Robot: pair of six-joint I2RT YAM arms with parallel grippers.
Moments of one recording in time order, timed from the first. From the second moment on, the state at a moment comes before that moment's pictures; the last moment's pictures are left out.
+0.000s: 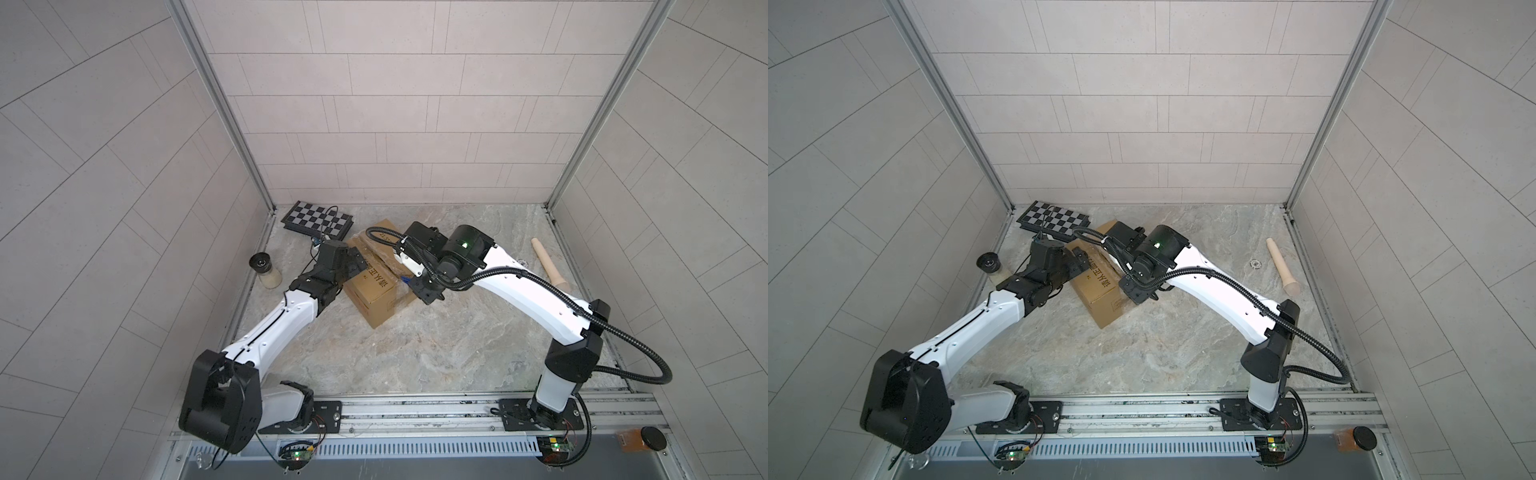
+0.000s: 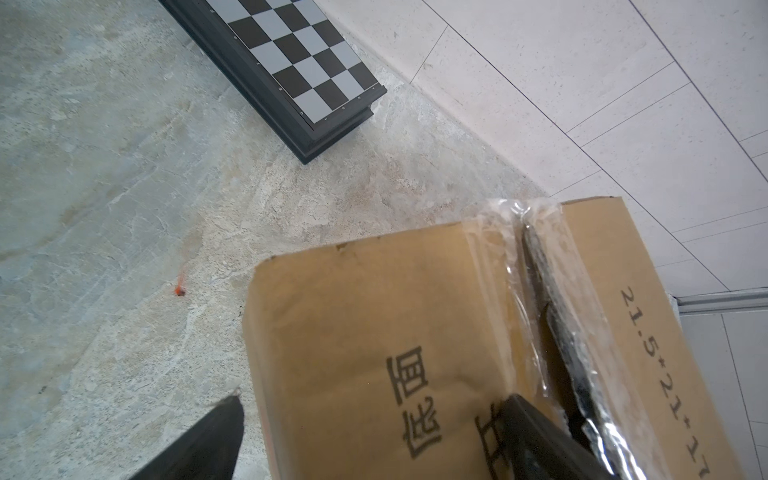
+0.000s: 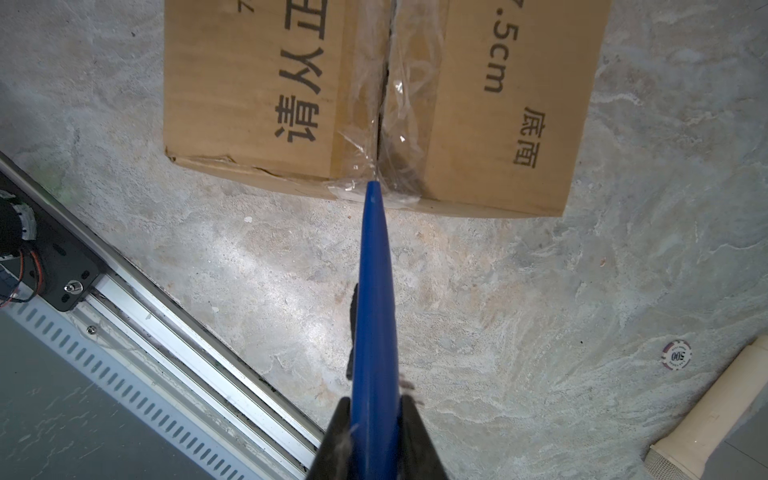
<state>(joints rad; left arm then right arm) -0.33 1.26 0.84 -0.29 -0.17 -0.77 0.92 1.79 2.03 -1.48 0.12 0.16</state>
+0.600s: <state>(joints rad) -0.31 1.09 0.92 -0.53 -0.04 -0.58 0.89 1.87 2.12 -1.44 0.11 0.00</state>
